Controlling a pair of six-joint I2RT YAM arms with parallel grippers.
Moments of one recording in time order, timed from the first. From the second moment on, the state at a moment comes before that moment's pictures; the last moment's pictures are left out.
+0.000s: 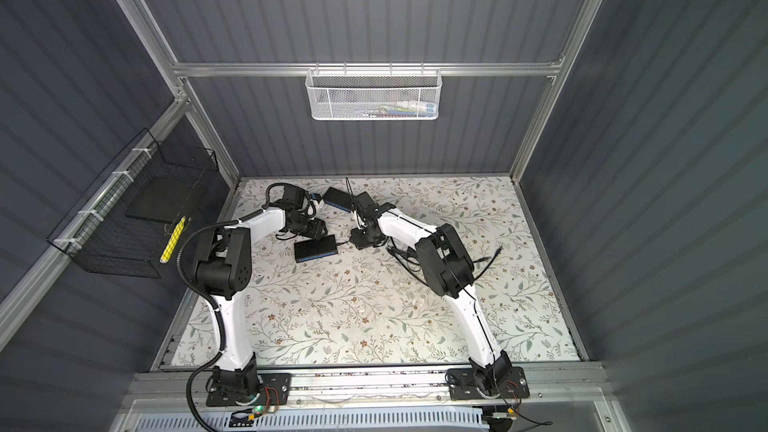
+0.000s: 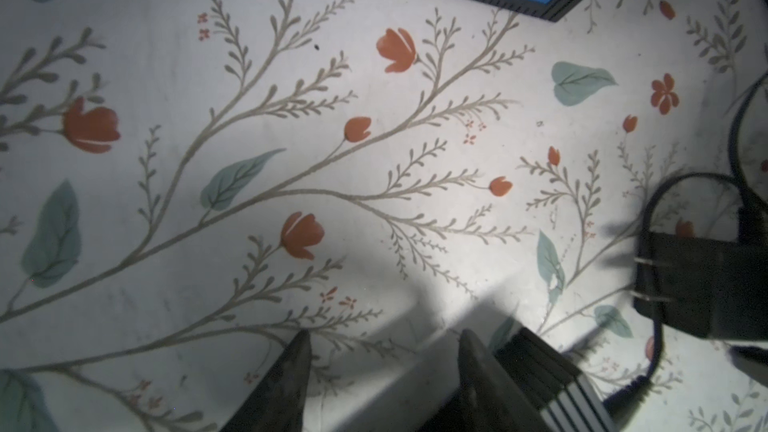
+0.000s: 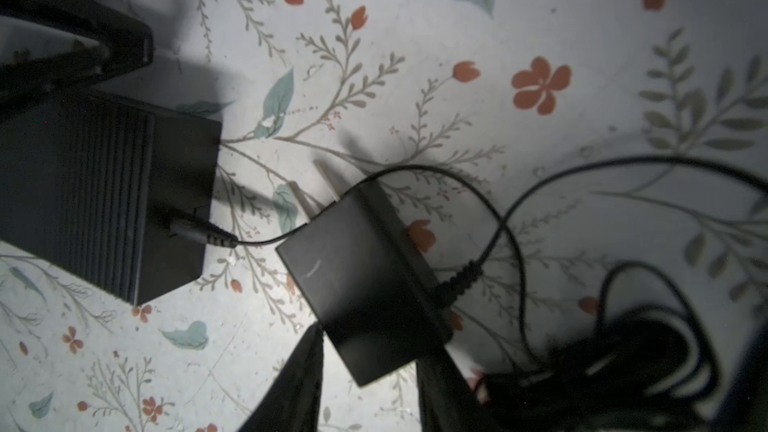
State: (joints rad) left arm -0.20 2.10 1.49 -0.50 0.24 0.13; right arm 0.65 2.32 1.86 -0.68 -0.15 0.21
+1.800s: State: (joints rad) left arm -0.12 1.61 1.11 -0.19 0.44 -0.25; right arm 0.59 1.98 1.37 -0.76 0.03 0.09
